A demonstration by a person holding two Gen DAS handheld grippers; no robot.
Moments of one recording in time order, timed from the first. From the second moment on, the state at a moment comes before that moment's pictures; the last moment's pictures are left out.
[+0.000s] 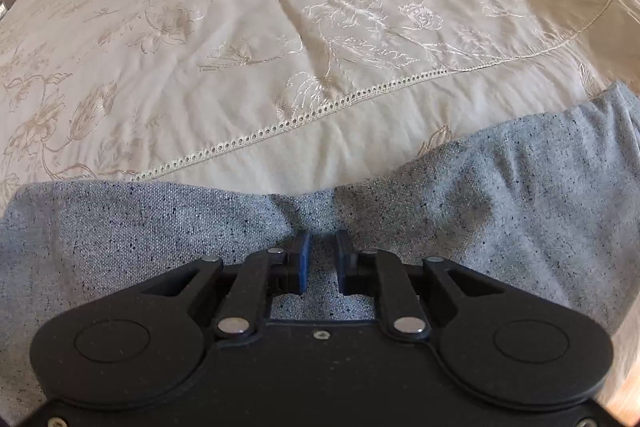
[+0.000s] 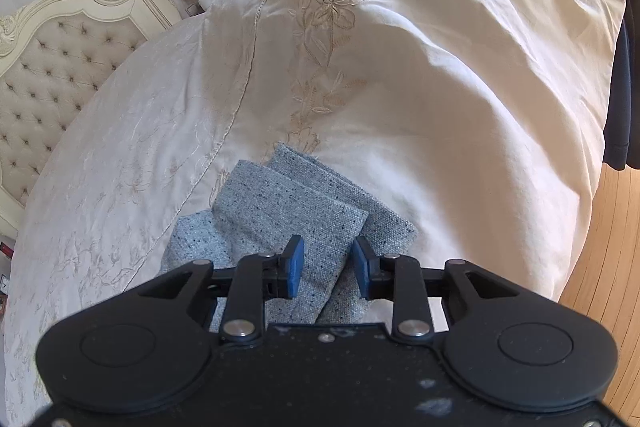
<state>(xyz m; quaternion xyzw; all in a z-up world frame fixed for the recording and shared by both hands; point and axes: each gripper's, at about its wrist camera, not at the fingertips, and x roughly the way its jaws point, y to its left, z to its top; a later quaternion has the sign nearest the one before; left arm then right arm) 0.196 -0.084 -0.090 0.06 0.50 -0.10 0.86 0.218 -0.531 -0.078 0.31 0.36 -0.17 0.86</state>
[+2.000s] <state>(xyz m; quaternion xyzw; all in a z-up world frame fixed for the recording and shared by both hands) 0.075 0.080 -0.060 0.04 0.52 -0.02 0.85 0.242 -0.394 -0.054 0.17 0.37 -0.06 0.91</state>
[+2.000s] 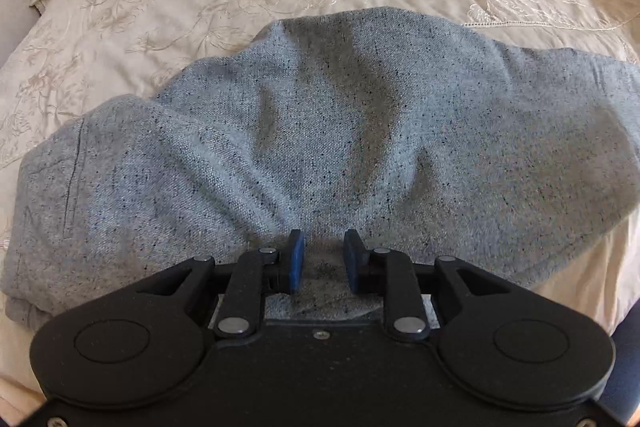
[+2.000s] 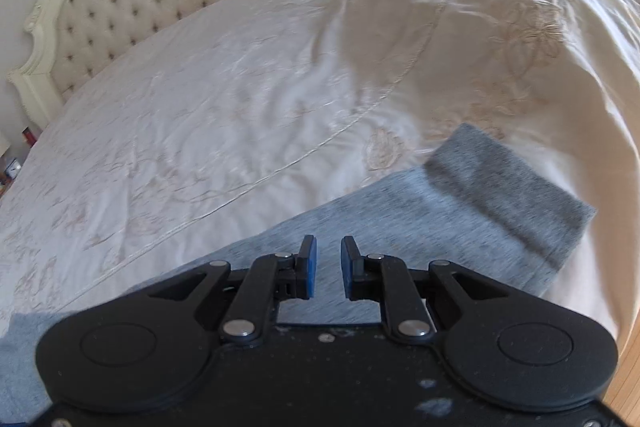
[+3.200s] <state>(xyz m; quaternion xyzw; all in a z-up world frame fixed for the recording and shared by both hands) 0.028 0.215 -0.047 -0.03 0.53 0.12 0.84 0.128 -0.082 -0.074 0.05 0.47 0.33 0.82</state>
